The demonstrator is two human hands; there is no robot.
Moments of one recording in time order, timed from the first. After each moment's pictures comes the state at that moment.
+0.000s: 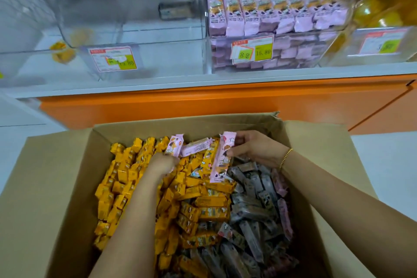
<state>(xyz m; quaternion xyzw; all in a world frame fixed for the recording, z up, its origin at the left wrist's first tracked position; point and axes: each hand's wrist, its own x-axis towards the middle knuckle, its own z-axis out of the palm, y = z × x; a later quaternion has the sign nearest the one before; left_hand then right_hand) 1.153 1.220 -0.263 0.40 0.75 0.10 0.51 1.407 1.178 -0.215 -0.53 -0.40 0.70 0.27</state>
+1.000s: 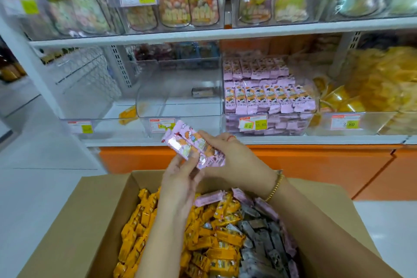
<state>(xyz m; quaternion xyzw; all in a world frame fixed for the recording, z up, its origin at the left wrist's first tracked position) 1.190 1.139 -0.051 0.30 0.40 0.58 0.64 1.328 1.150 -0.018 -0.53 -0.77 0.25 0.26</state>
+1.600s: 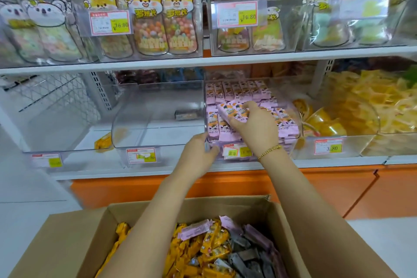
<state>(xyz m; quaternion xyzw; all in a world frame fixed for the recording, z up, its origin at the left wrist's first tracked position) 1.260 1.245 -0.004 0.74 0.55 0.28 0.27 1.412 1.262 0.006 -0.74 -0.57 -0.02 0.37</state>
